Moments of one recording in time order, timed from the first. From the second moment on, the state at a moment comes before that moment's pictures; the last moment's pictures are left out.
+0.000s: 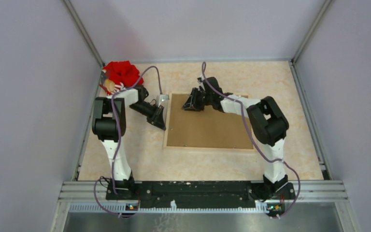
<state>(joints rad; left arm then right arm) -0.08 2.04 1.34 -0.96 0.88 0.69 0.60 2.09 1.36 0.09 -0.49 0.83</state>
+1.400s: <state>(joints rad) -0.41 1.98 1.24 -0.98 0.73 0.75 0.11 2.10 1.47 -0.13 -0.07 0.72</state>
